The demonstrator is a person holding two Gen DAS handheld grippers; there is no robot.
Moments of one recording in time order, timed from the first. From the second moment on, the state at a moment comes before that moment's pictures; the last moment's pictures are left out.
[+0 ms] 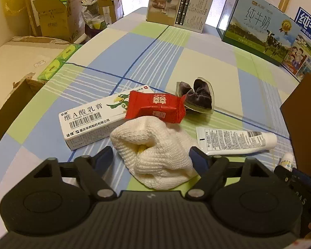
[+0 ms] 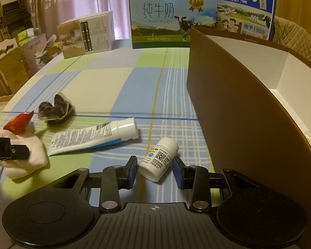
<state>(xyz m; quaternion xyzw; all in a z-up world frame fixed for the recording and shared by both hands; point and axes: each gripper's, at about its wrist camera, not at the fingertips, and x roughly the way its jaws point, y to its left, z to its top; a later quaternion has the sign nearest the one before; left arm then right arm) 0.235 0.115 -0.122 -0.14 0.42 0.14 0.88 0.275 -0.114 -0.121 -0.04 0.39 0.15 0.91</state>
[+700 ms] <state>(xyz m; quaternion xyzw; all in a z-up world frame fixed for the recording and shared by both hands) 0.166 0.061 -0.108 -0.10 0.47 0.05 0.88 0.185 -0.149 -0.104 -0.06 0.45 0.21 0.87</state>
